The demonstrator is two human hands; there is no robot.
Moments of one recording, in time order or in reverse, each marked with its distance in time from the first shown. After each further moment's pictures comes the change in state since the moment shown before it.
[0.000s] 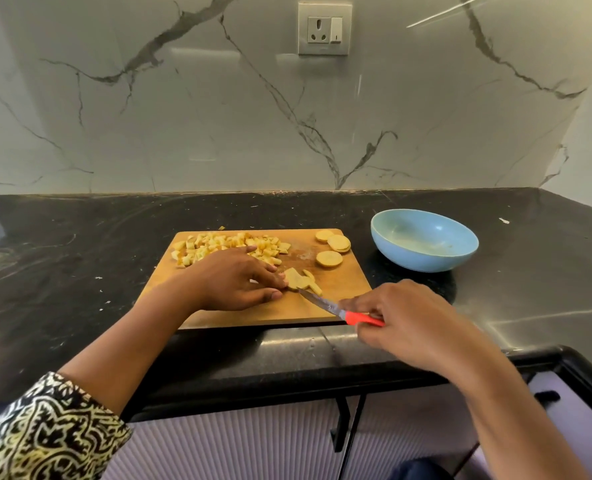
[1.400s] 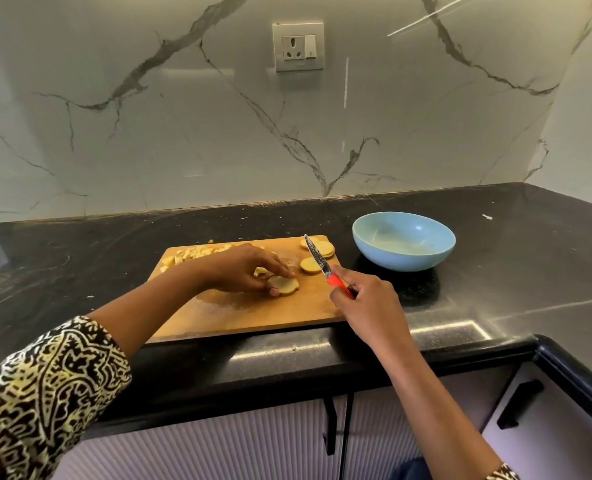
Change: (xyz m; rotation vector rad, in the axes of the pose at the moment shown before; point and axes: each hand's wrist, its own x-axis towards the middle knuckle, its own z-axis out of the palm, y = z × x) left_hand 0.046 0.006 -0.015 -0.180 -0.105 -0.038; right_hand 0.045 0.029 0.058 0.482 0.477 0.187
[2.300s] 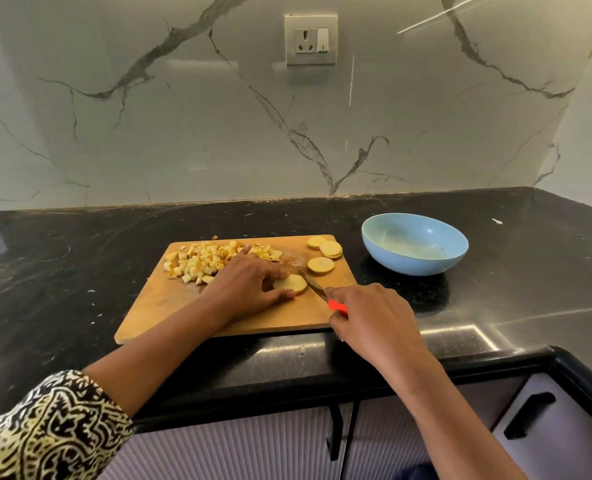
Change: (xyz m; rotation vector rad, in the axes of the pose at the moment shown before) left_hand -0.015 0.012 0.039 0.208 0.410 -0.145; right_hand -0.011 -0.035 -0.013 -0.556 -0.185 -0.218
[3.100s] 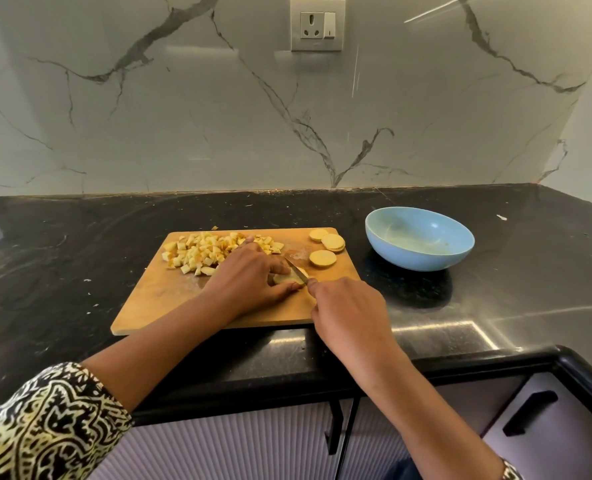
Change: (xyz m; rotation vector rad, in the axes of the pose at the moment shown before) left_hand -0.002 0.009 0.001 0.063 0.085 -0.036; right_hand 0.011 -0.030 0.008 -0.162 -0.058 -0.054
